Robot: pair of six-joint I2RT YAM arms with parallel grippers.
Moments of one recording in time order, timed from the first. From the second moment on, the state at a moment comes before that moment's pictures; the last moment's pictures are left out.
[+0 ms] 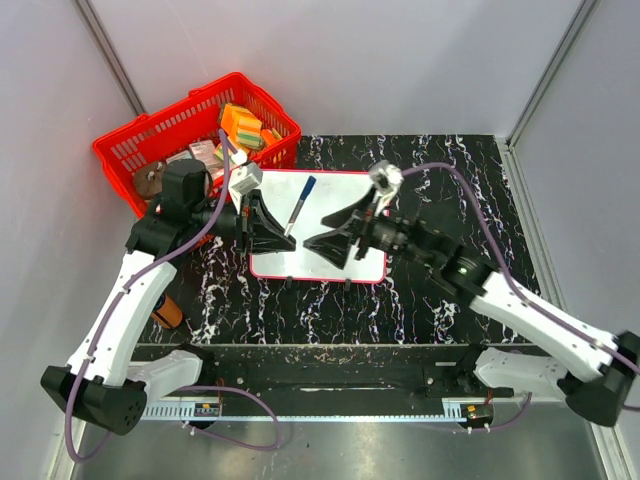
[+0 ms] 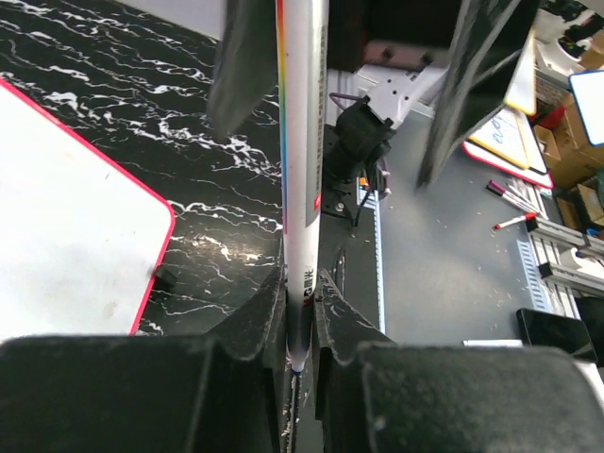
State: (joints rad) left arm -0.31 1.08 1.24 -0.61 1.22 0.05; right arm 0.87 1.00 1.03 0.07 -0.24 0.49
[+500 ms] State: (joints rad) left arm -0.31 1.08 1.24 -0.62 1.31 0.07; right arm 0.88 1.27 1.03 0.42 -0.54 0.64
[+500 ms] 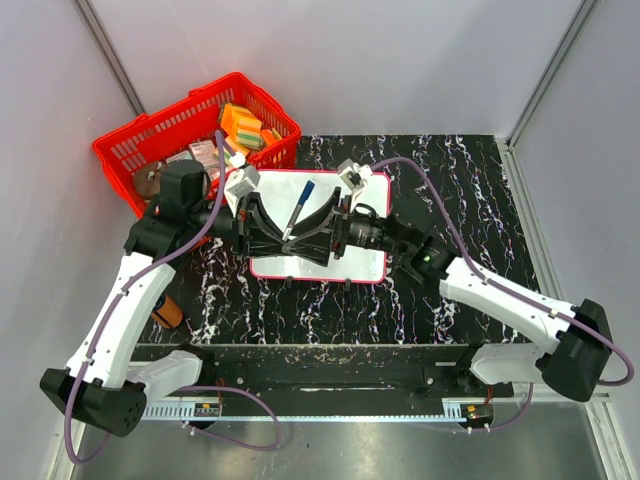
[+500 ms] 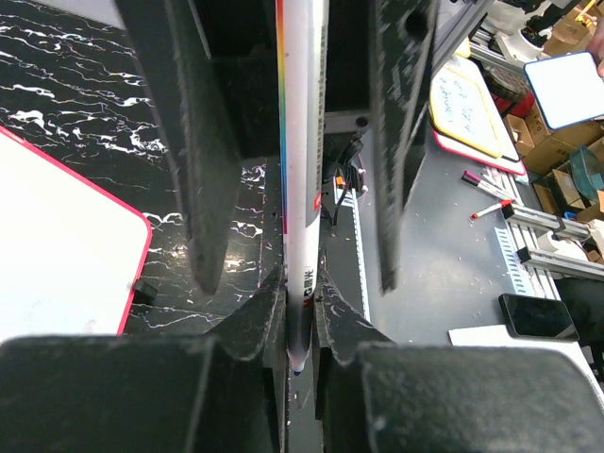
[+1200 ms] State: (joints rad) left arm -0.31 1.08 1.23 -0.62 1.31 0.07; right arm 0.88 1.23 1.13 0.35 -0.51 0.58
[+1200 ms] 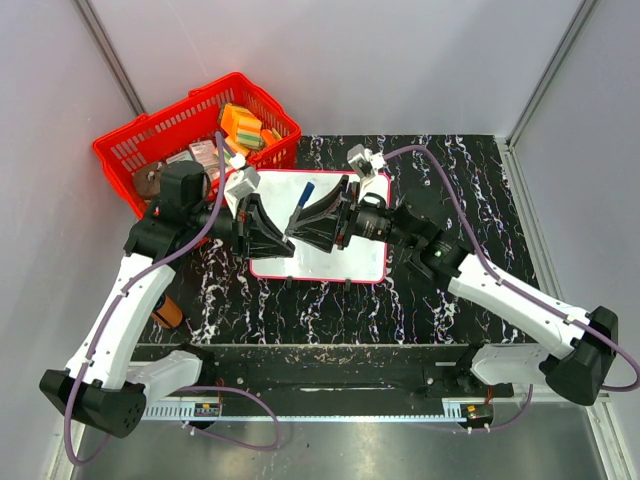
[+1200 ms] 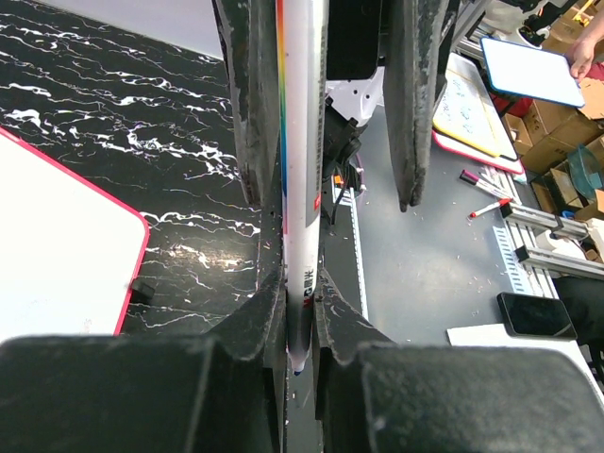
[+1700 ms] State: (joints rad) left arm -0.31 1.07 1.23 -0.62 1.32 0.07; right arm 0.88 1.31 1.19 0.30 -0.56 0.57
